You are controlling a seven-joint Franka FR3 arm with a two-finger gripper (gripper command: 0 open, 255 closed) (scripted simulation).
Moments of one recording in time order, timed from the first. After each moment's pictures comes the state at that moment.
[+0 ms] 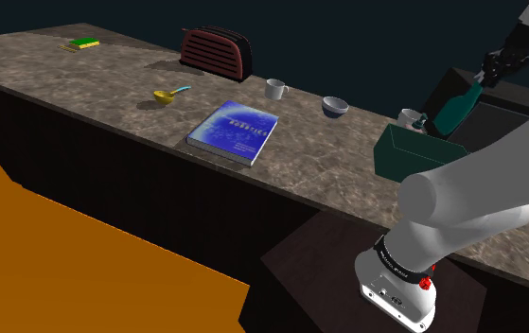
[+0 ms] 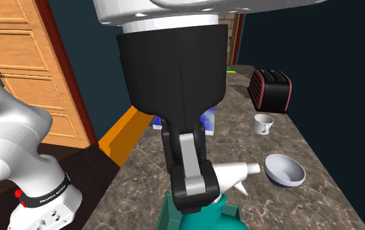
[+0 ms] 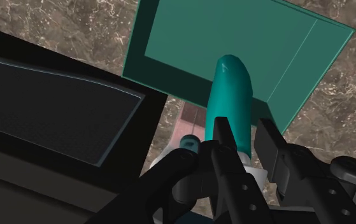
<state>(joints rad) -0.68 -0.21 -0.58 -1.82 -0.16 1.75 -0.49</state>
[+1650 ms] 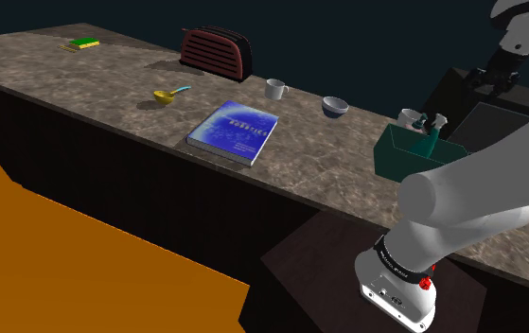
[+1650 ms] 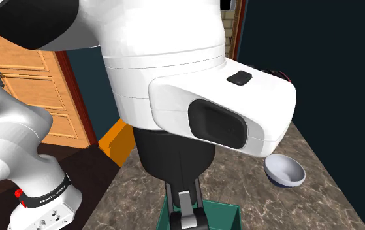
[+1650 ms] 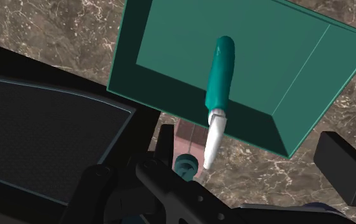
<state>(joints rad) -0.69 -0.23 -0.59 -2.00 -0.18 1.91 -0.47</state>
